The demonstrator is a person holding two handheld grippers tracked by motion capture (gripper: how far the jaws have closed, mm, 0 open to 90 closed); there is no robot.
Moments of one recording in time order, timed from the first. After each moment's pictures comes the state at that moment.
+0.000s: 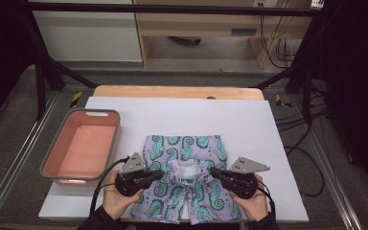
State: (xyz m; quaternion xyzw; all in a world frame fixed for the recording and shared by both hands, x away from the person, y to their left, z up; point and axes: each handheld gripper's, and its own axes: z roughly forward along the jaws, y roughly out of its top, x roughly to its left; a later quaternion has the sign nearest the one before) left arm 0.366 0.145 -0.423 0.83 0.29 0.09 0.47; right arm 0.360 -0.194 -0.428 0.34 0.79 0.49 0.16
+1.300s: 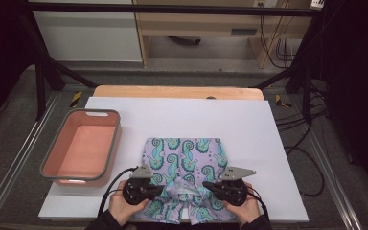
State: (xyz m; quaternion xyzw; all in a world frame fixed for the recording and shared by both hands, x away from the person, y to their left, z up) left arm 0.361 0.135 -0.459 0.85 0.30 0.00 0.42; right arm 0.357 -0.181 -0.469 0.33 0.82 0.46 0.07
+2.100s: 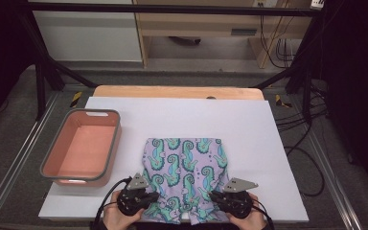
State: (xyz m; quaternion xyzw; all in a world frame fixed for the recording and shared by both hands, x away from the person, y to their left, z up) left arm 0.341 0.144 -0.473 0.86 0.36 0.05 0.37; right arm 0.331 -0.189 -0.483 0.37 0.83 0.40 0.11
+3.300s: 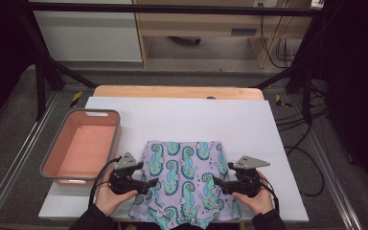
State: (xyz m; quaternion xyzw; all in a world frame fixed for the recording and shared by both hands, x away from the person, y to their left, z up) left arm 0.393 0.169 -0.452 0.82 0.36 0.10 0.44; right arm 0.382 -0.215 -0.457 0.39 0.80 0.43 0.15
